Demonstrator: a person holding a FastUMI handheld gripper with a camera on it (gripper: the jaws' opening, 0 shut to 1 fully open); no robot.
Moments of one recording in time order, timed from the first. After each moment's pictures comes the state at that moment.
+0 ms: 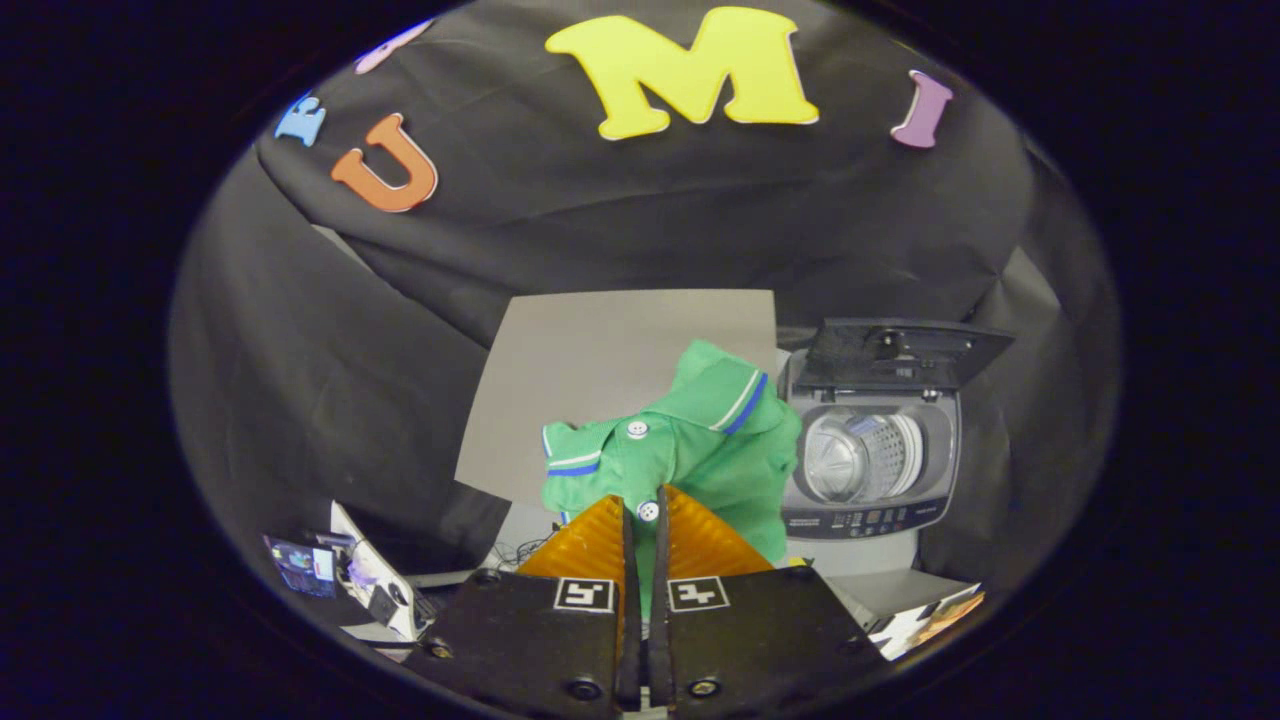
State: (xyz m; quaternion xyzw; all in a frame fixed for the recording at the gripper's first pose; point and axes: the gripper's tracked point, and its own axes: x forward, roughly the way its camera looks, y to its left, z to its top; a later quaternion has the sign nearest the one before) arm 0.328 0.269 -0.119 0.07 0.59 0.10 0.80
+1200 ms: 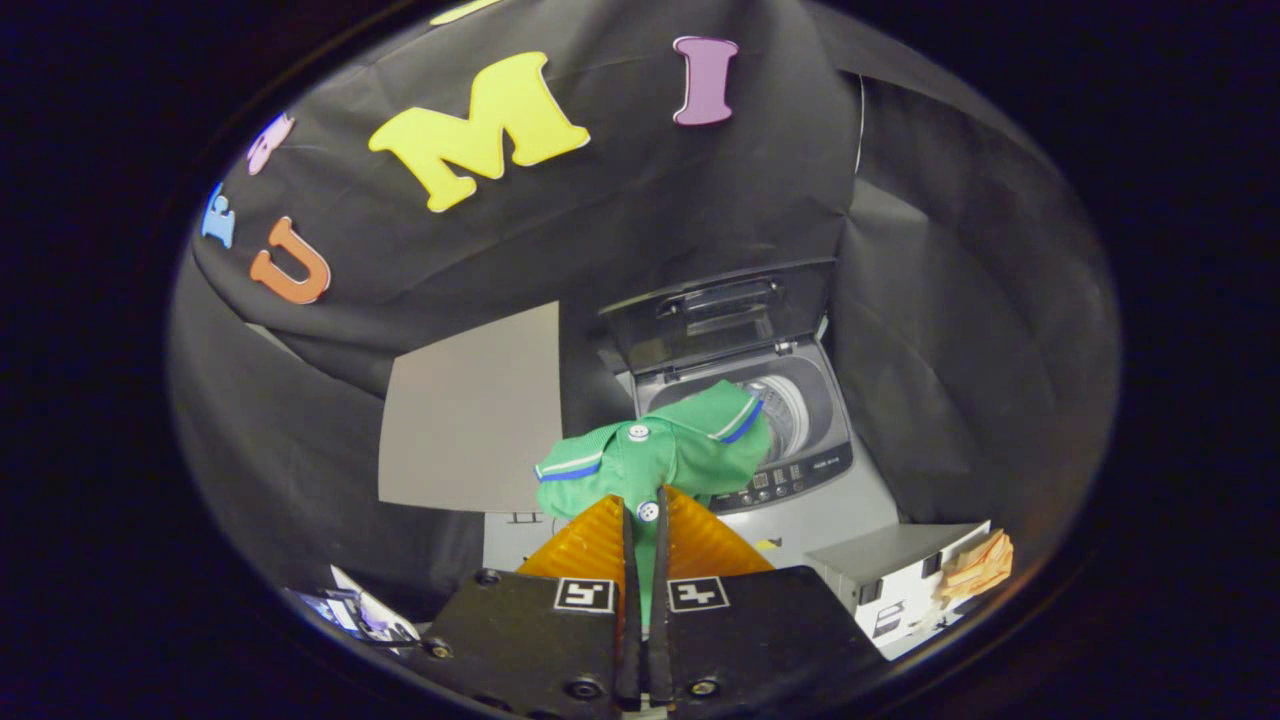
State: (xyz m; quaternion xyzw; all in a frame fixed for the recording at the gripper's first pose) arm 0.285 0.070 -0.109 0.14 0.56 -0.03 0.82
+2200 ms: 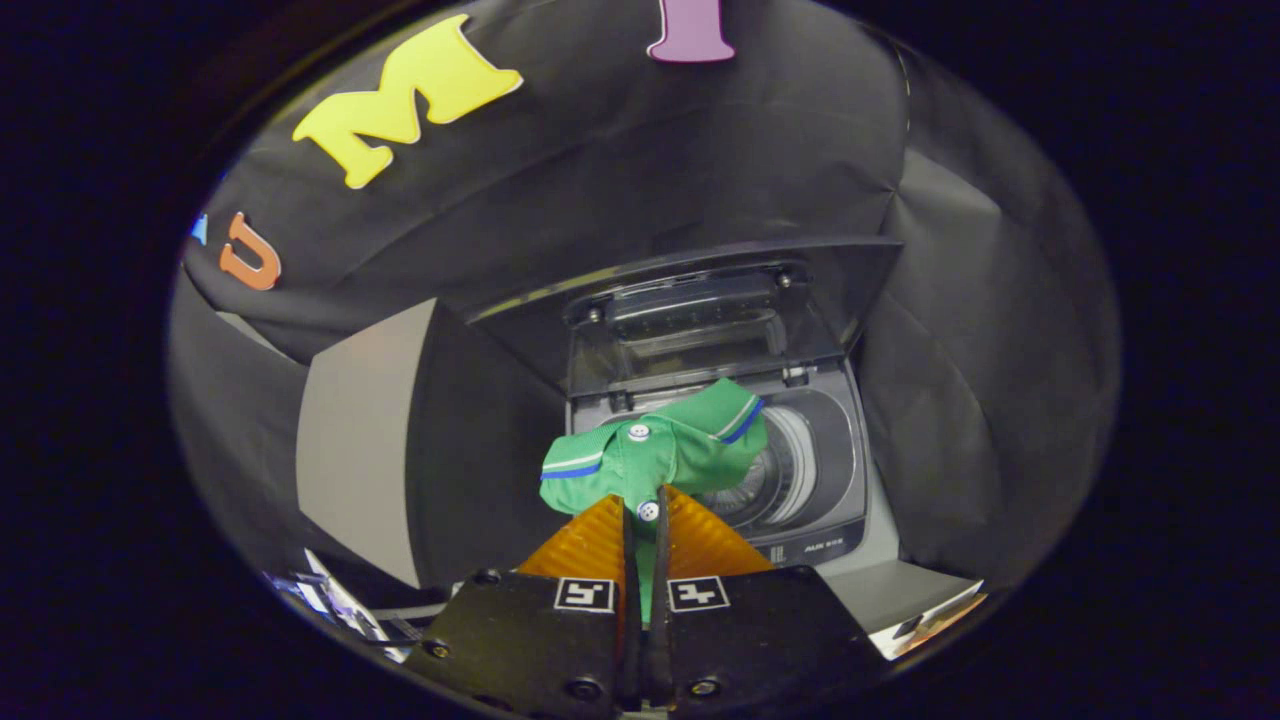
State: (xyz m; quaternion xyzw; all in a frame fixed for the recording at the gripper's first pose) arm 0.400 -0.023 -0.292 0.12 0.59 0.00 0.80
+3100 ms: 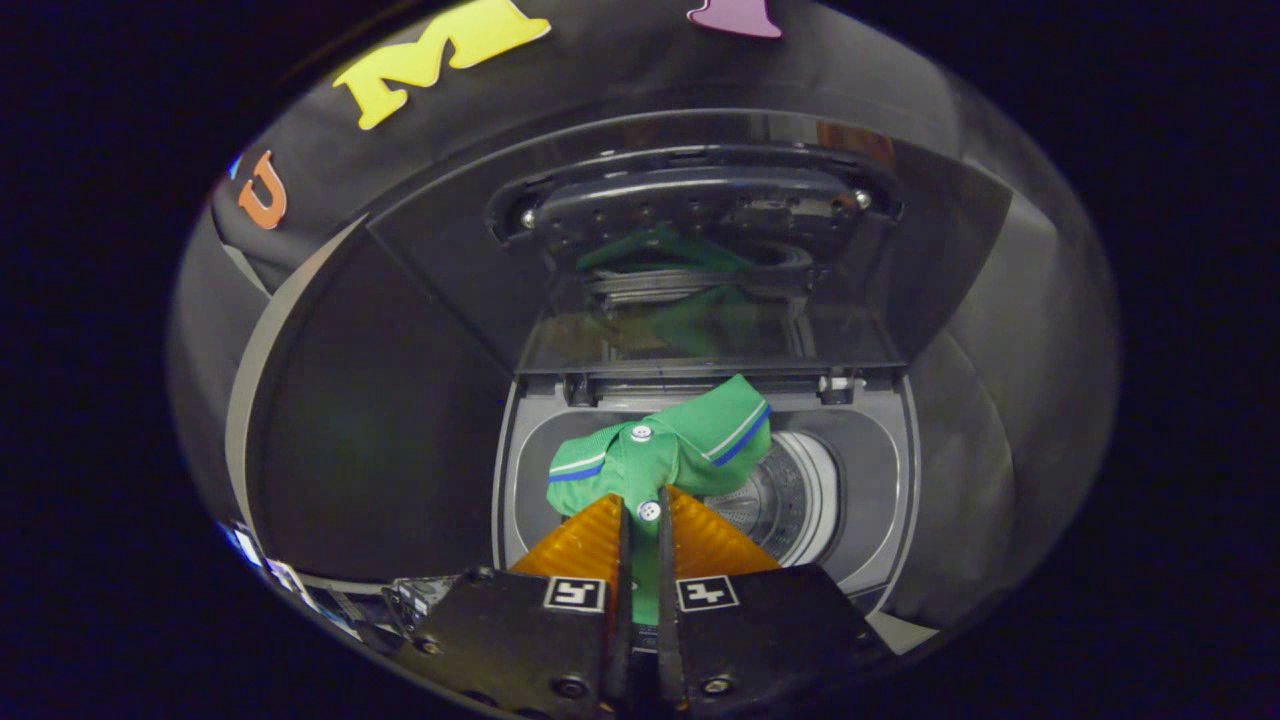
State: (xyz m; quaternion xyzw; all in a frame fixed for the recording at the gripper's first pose) arm 0.408 -0.028 -0.415 0.07 0.57 0.07 0.81
